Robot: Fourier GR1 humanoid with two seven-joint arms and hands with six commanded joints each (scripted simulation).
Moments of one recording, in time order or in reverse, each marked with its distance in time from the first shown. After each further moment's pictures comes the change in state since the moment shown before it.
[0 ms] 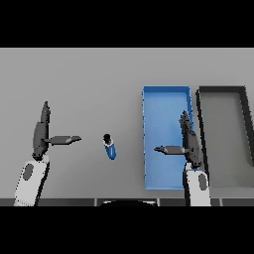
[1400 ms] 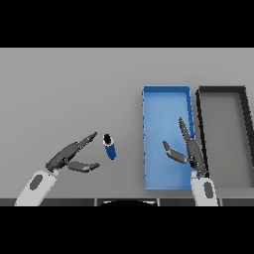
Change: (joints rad) left arm 0.069 0.136 -0.292 -0.148 -0.044 -0.522 -0.032; right arm 0.101 -0.146 0.104 -0.109 0.151 0.085 -0.074
